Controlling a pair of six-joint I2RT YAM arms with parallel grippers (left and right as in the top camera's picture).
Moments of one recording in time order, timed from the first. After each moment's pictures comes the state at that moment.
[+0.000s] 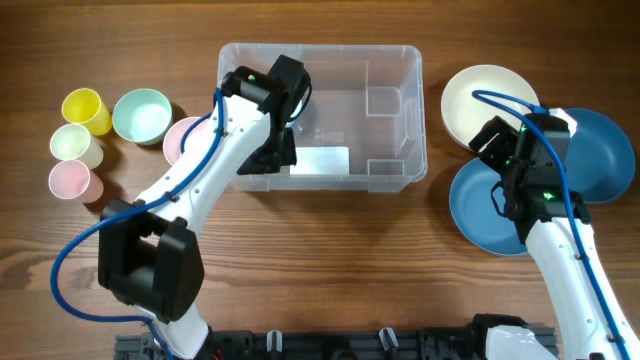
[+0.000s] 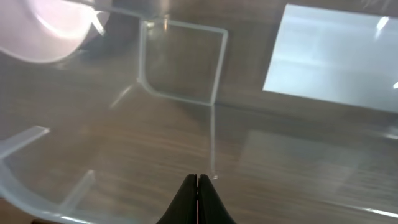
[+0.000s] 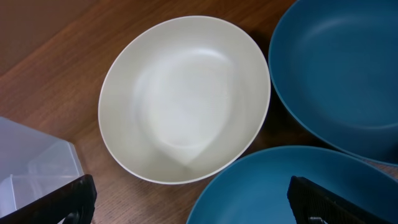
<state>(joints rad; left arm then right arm) -0.46 1.86 1.58 -1.35 -0.13 -0.58 -0.08 1.21 0.74 -0.30 0.18 0.53</state>
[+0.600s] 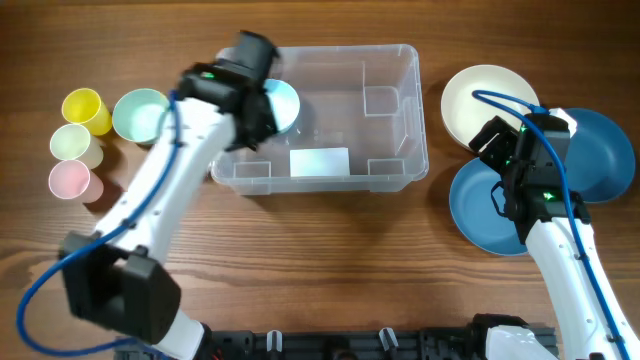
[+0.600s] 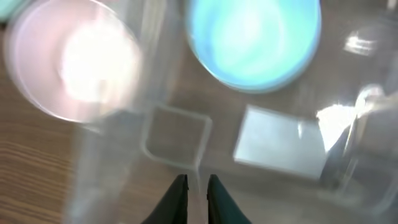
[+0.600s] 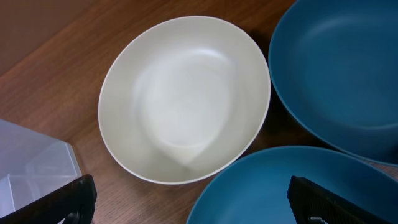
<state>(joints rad) -0.32 1.73 1.58 -1.16 -0.12 -0.62 -0.08 1.21 0.74 -0.30 0.18 0.53</state>
